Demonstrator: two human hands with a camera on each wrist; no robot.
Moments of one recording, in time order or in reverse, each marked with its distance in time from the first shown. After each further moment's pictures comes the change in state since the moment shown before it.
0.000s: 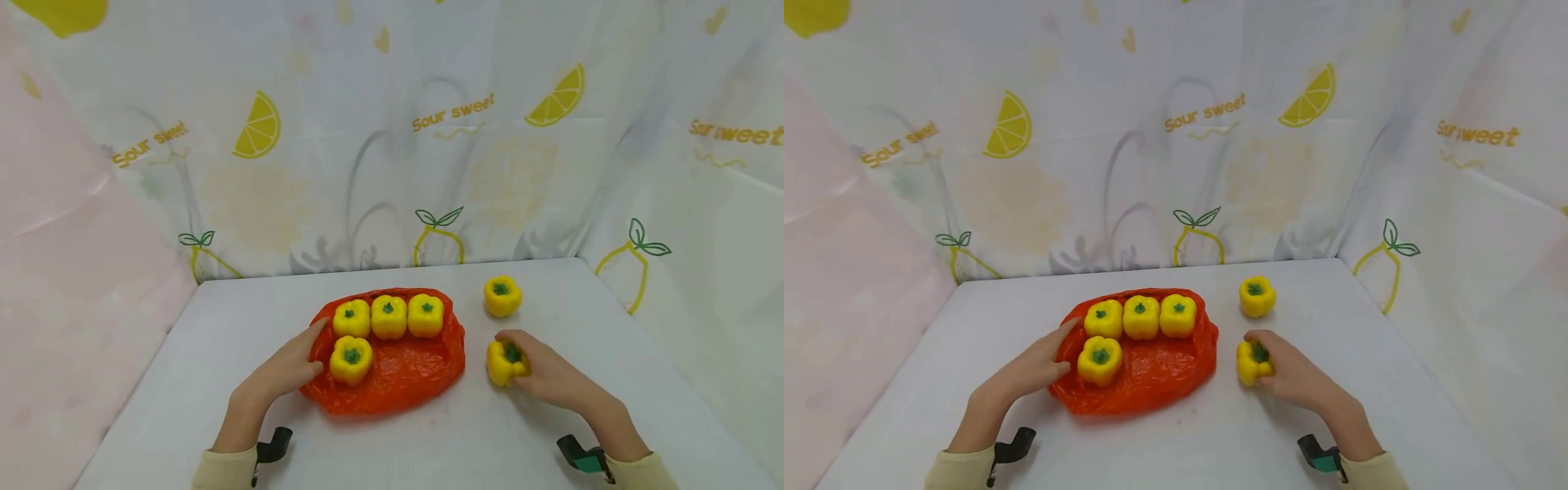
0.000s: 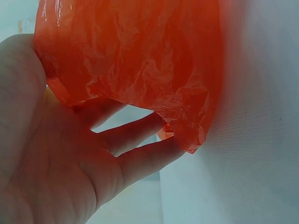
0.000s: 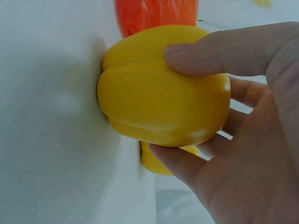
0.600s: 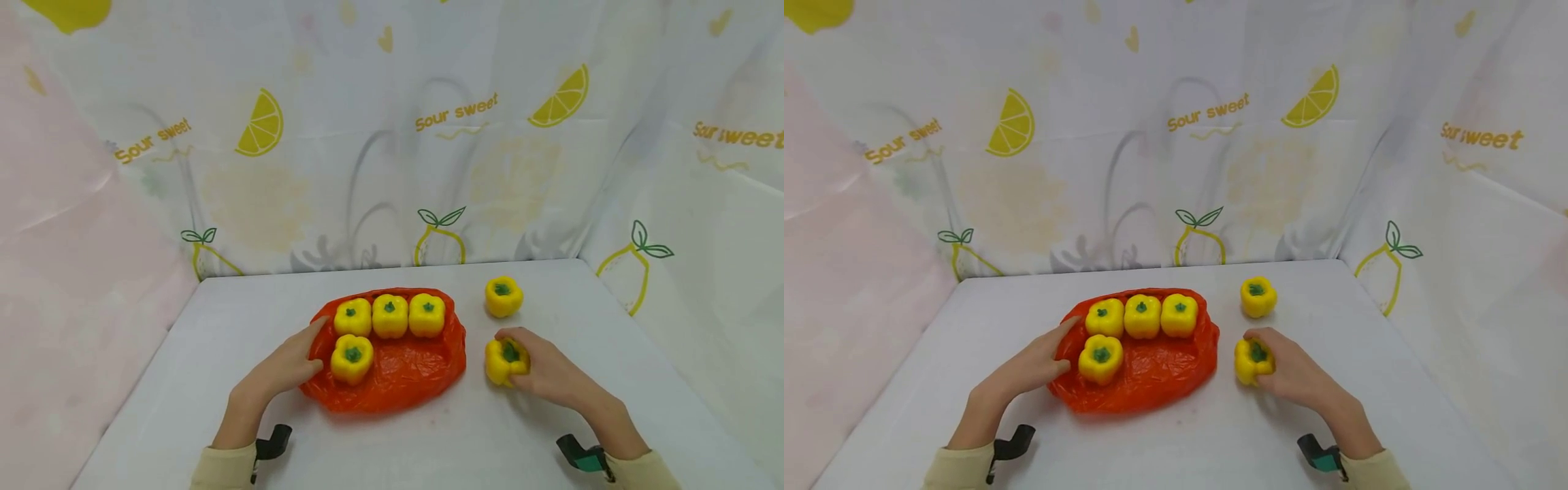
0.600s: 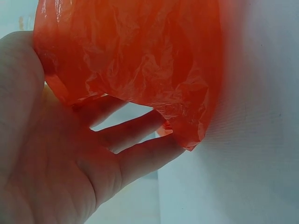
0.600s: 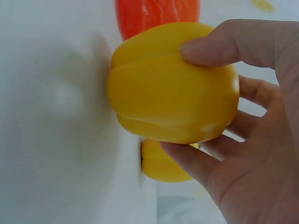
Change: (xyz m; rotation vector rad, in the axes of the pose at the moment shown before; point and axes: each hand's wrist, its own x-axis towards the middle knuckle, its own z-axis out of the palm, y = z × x) left_hand -0.002 -0.001 -0.001 0.014 0.015 0.008; right_hand 0.003 -0.001 0.000 -0.030 0.048 -0.019
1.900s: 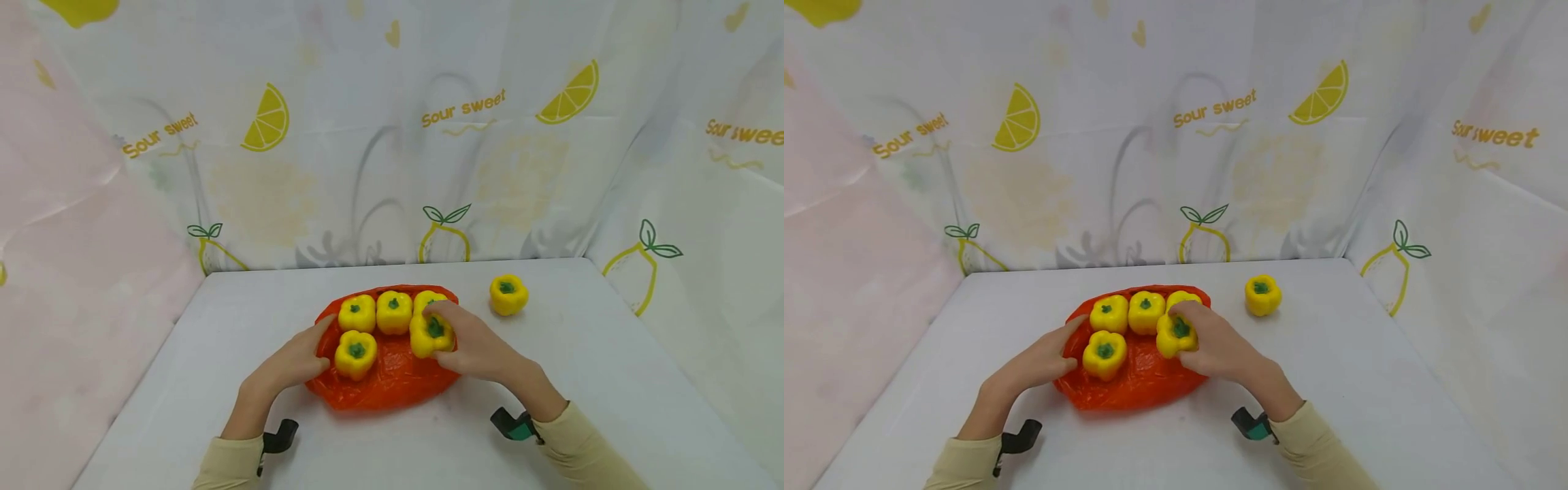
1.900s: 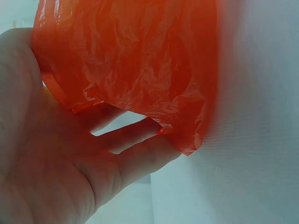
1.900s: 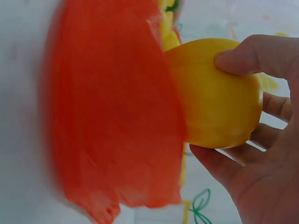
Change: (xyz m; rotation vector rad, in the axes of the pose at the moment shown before) left_hand 0.003 0.006 0.005 0.017 -0.001 -0.030; right_hand 0.059 -0.094 0.032 0.075 -0.009 -0.220
